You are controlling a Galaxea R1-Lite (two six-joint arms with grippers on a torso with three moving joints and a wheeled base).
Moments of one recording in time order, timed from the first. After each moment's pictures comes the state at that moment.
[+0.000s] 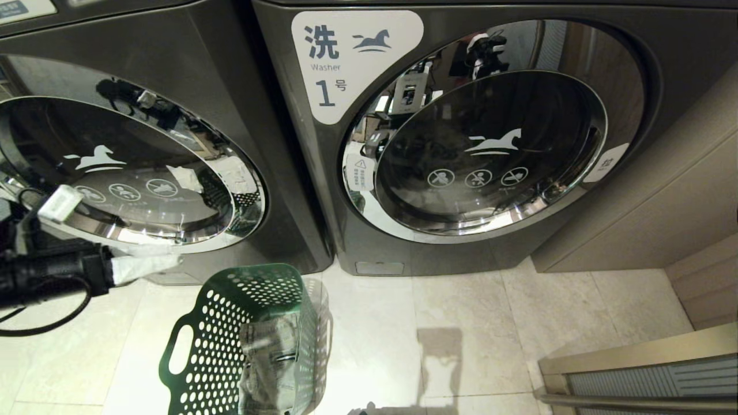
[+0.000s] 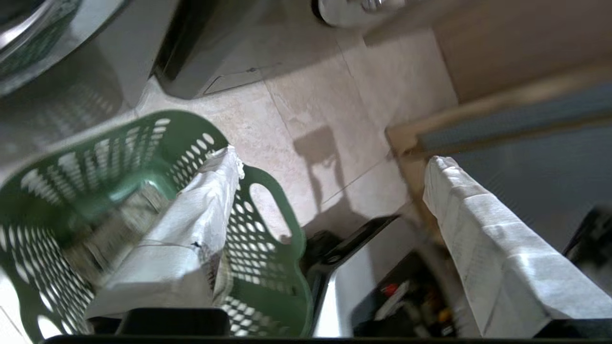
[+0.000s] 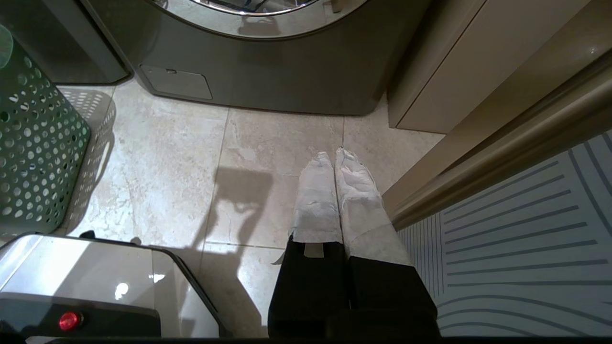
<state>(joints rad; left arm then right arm) 0.40 1.71 -0.88 -0.20 -1.17 0.34 0.00 0.00 0.00 0.00 0.05 -0.12</state>
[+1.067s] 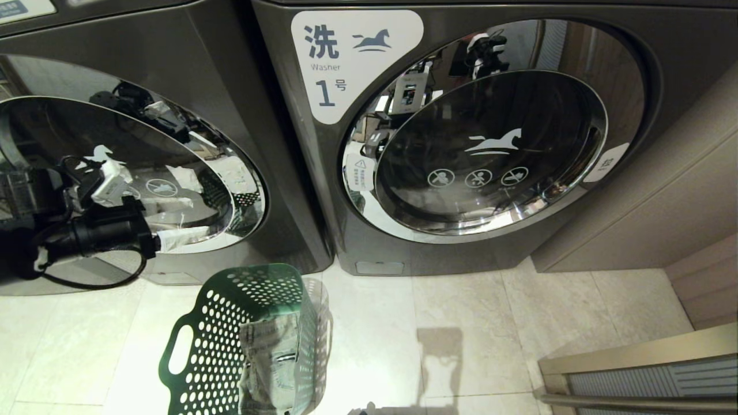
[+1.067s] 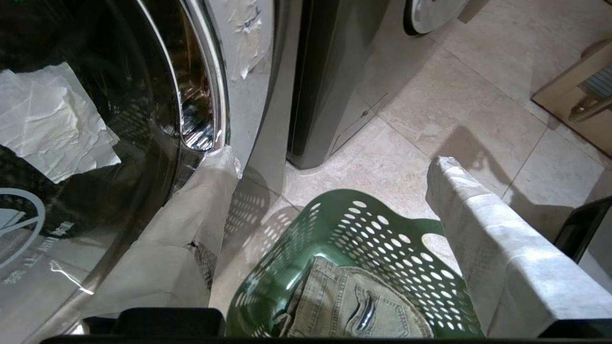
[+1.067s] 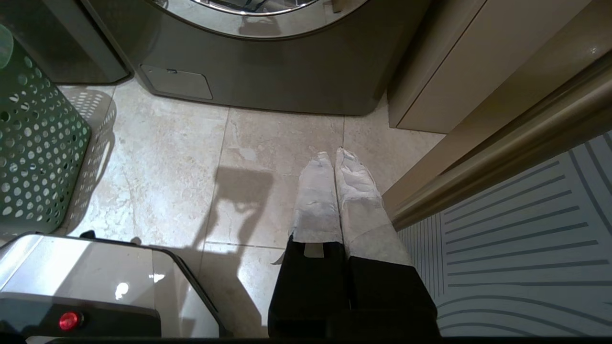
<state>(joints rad) 0.33 1.96 -1.14 -0.48 -1.08 0.60 0.00 0.00 0.00 0.00 0.05 -0.12</state>
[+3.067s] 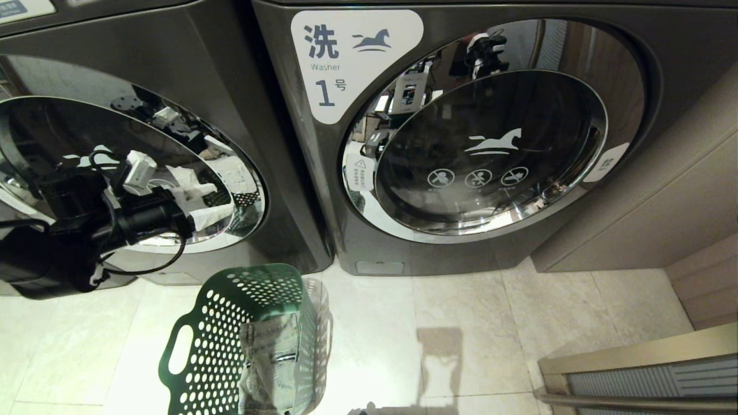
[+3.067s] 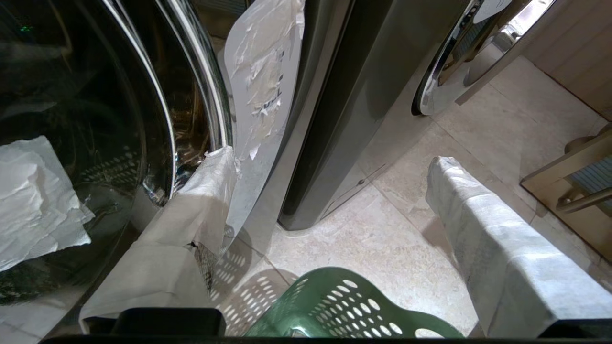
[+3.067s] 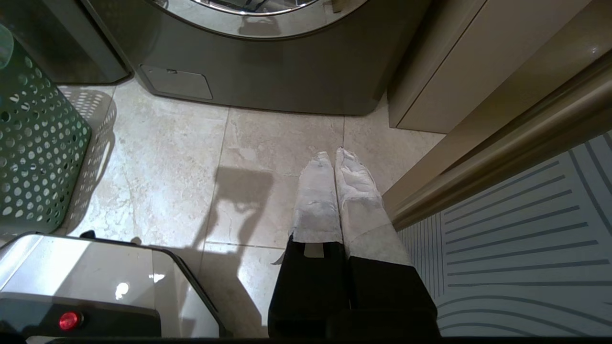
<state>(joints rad) 0.23 2.08 -1.11 -1.02 -1.01 0.14 0.00 0.00 0.00 0.00 0.05 -0.12</state>
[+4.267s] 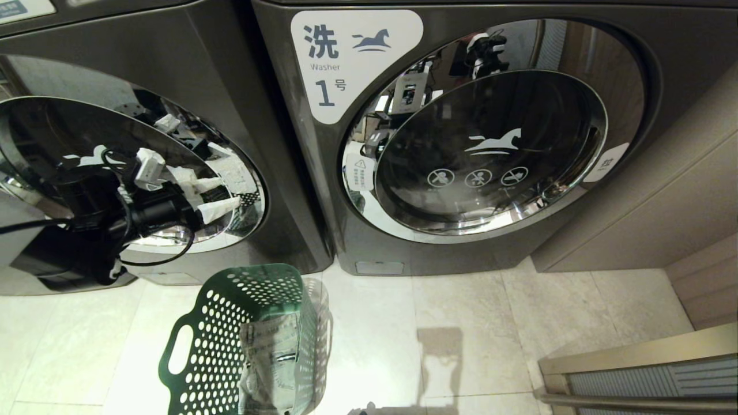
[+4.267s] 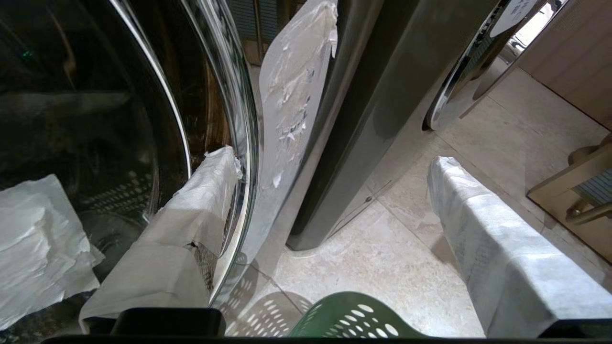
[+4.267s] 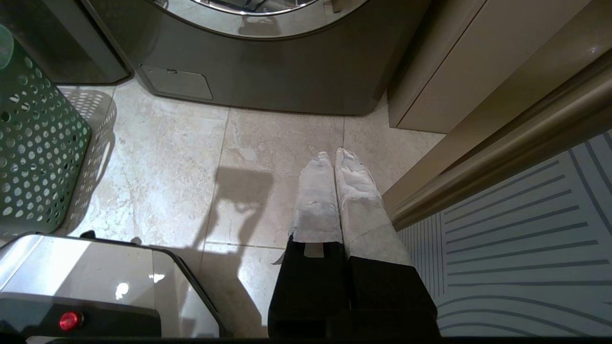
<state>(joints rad) 0.22 2.18 -1.23 -1.08 -1.02 0.08 0.00 0.00 0.00 0.00 0.05 -0.12</state>
